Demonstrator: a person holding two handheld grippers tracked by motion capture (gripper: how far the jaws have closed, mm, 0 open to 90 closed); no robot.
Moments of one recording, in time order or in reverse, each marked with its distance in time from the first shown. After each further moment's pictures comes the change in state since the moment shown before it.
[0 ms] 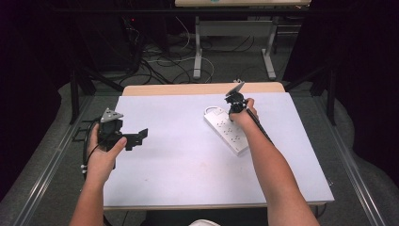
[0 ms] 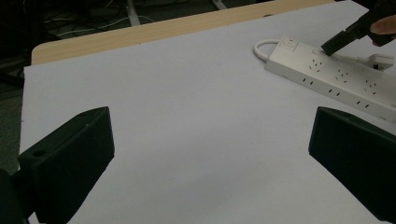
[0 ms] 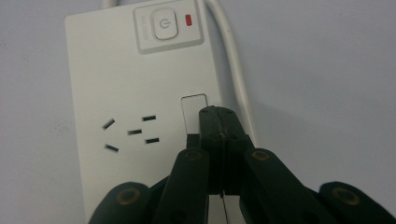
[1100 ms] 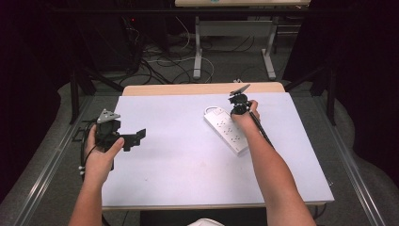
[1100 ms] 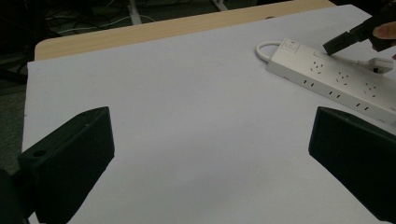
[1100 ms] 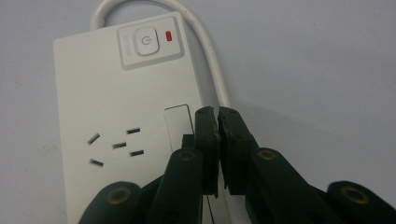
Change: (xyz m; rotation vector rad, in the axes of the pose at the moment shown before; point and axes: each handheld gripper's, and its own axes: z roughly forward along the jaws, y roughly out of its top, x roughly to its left) left arm 0.003 -0.003 -0.004 -0.004 -0.005 -0.029; right arm -0.007 -0.009 -0.001 -0.087 -0.022 0.050
